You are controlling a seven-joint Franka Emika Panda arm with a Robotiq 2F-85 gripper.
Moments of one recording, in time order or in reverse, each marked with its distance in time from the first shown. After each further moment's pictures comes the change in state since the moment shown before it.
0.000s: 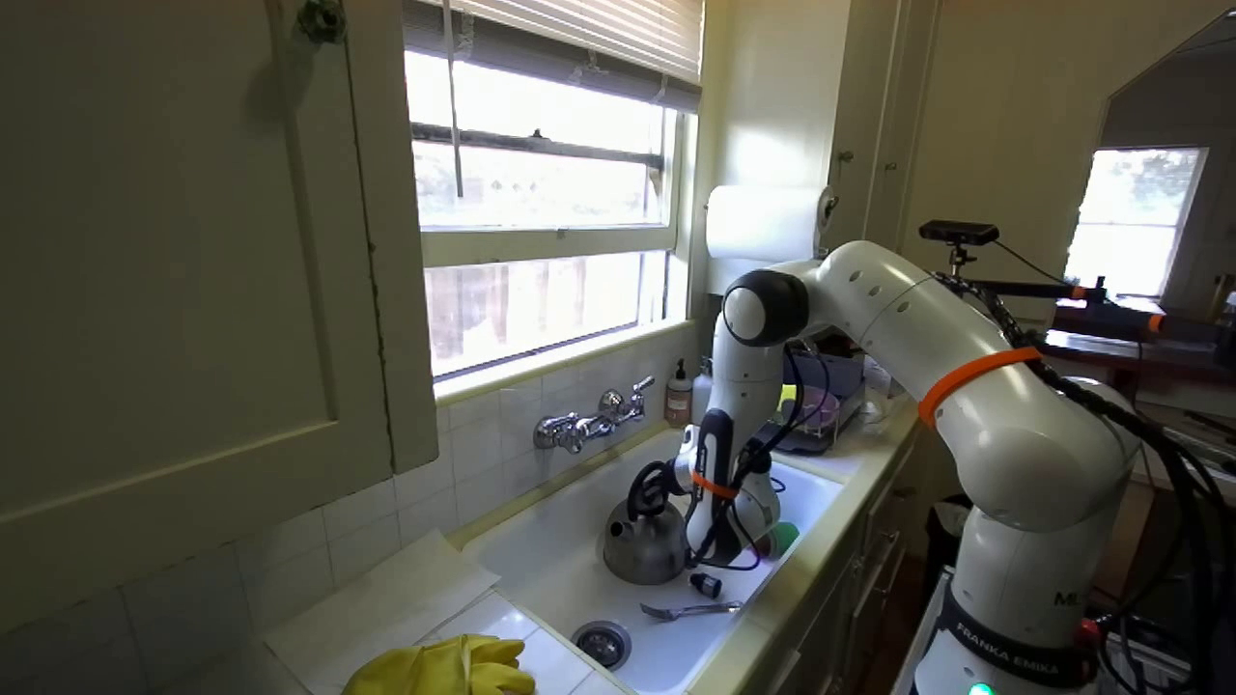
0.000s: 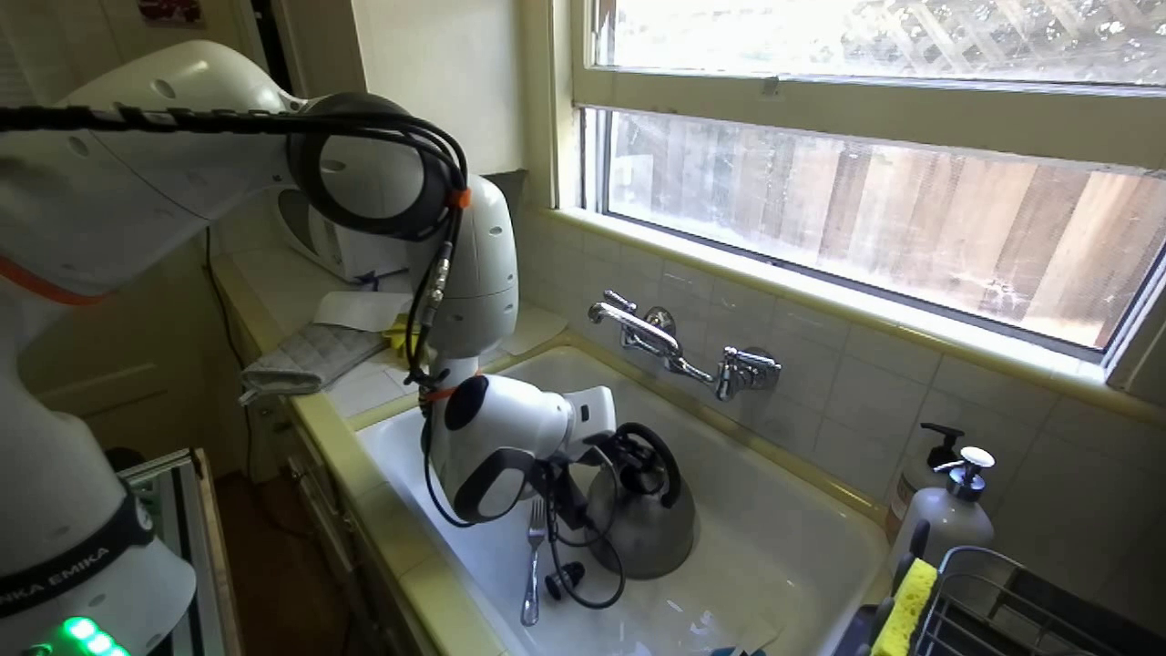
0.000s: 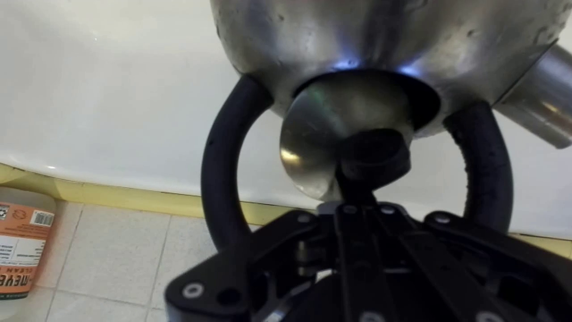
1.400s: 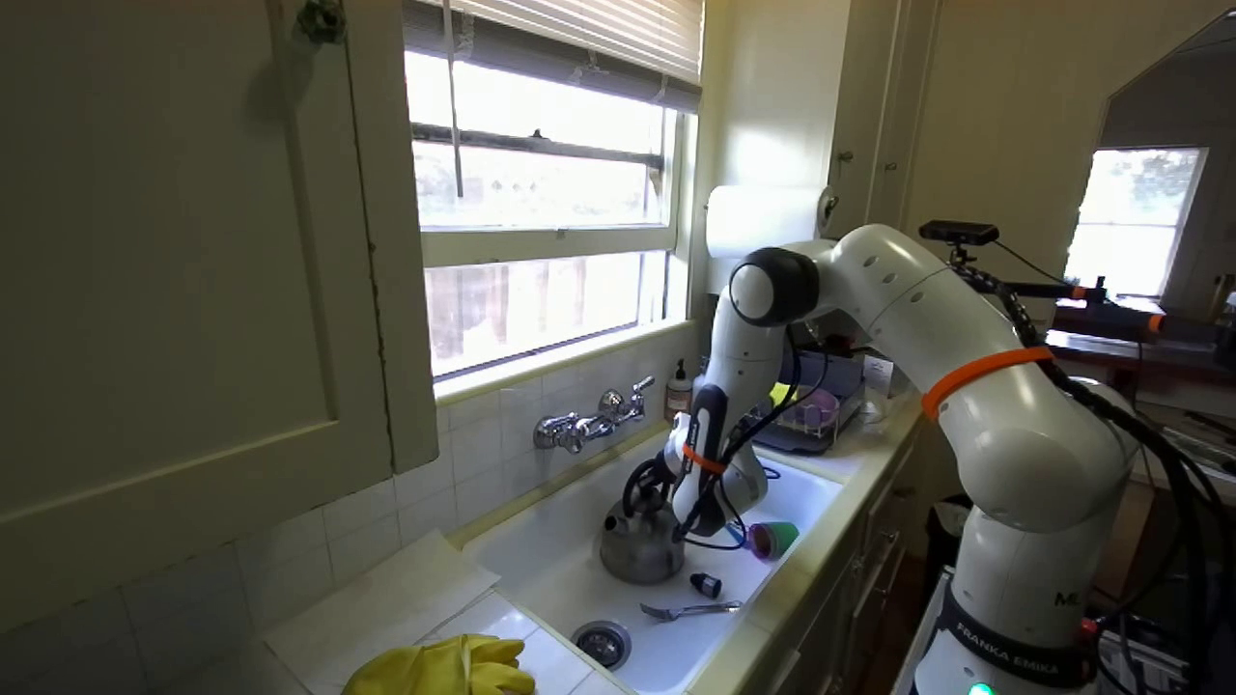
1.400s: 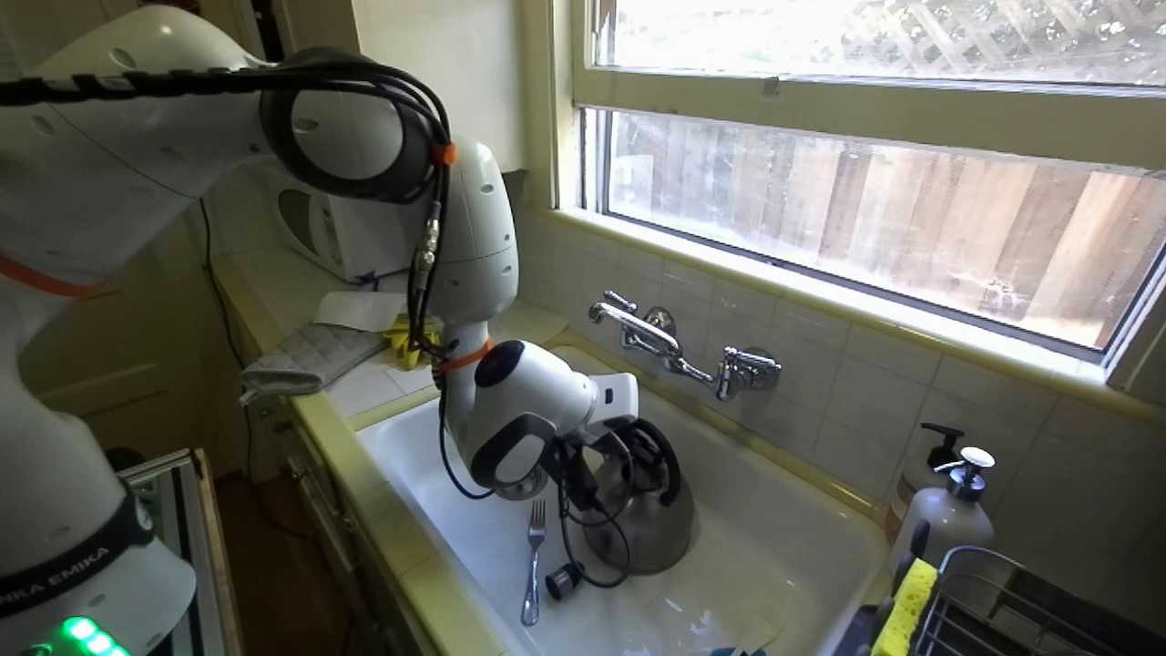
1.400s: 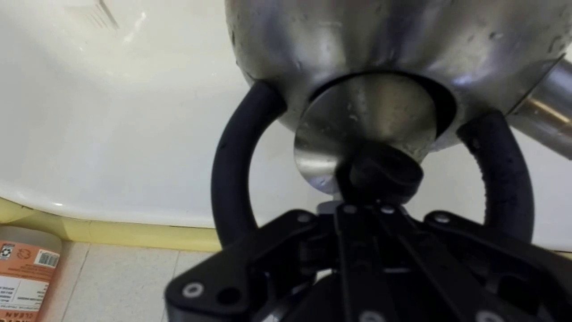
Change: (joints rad) arm 0.008 -0.098 0.004 0.001 0.036 -0.255 0.027
